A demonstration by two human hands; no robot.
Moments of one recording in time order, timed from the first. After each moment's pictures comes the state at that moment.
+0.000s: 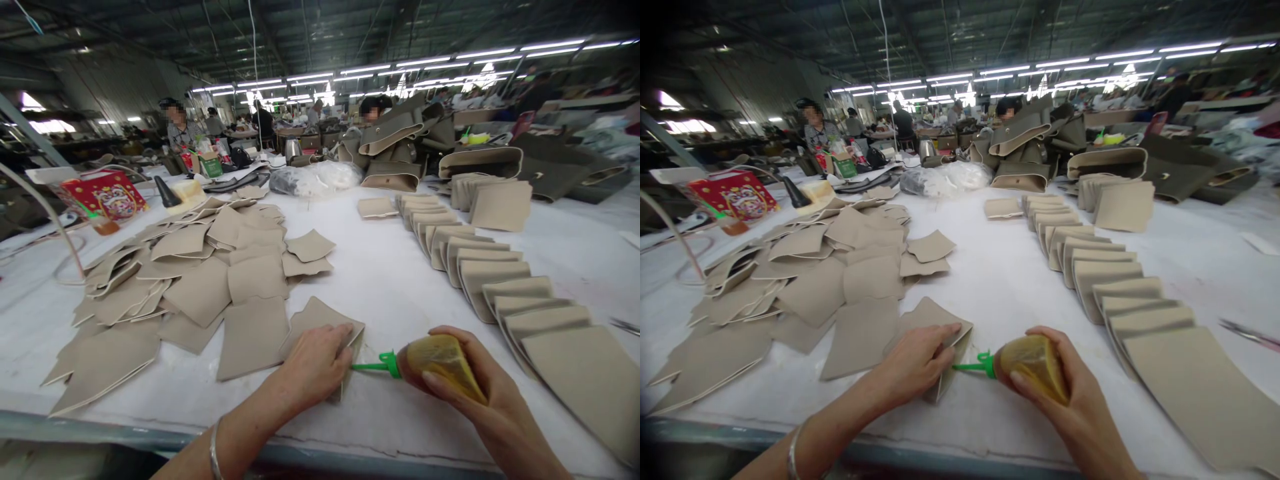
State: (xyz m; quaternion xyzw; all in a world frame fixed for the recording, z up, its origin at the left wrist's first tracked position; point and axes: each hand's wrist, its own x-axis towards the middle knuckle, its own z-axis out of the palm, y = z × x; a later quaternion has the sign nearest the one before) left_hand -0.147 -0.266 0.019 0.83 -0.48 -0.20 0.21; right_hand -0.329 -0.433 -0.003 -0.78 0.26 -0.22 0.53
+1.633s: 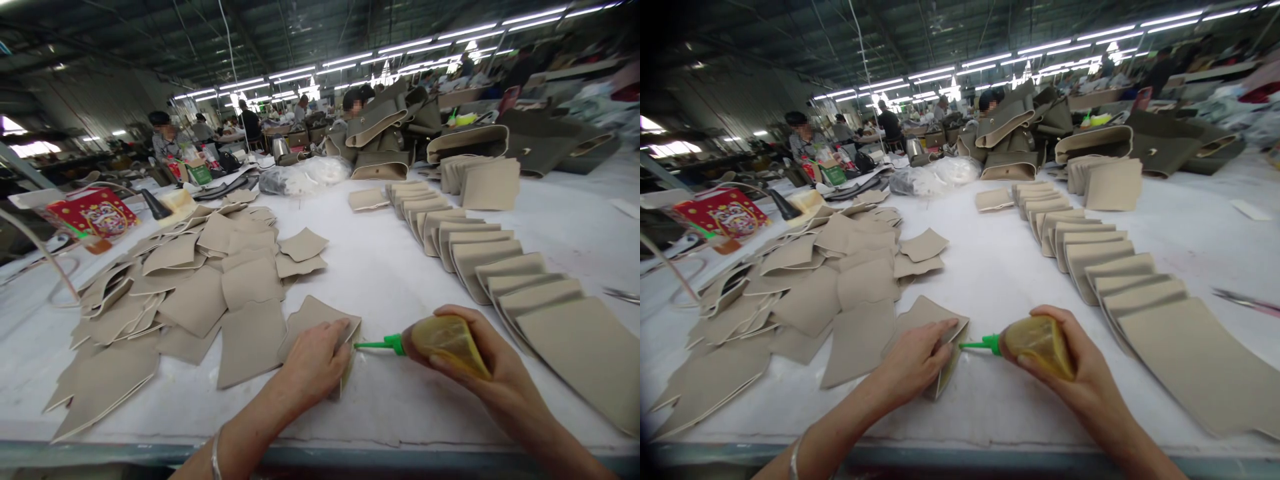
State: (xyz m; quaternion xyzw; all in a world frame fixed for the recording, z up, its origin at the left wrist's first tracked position) left_hand -0.146 -0.268 0.022 0.84 -0.47 -0.21 0.18; right_hand -0.332 -0.454 -0.013 -0.79 0.24 -0.28 0.49
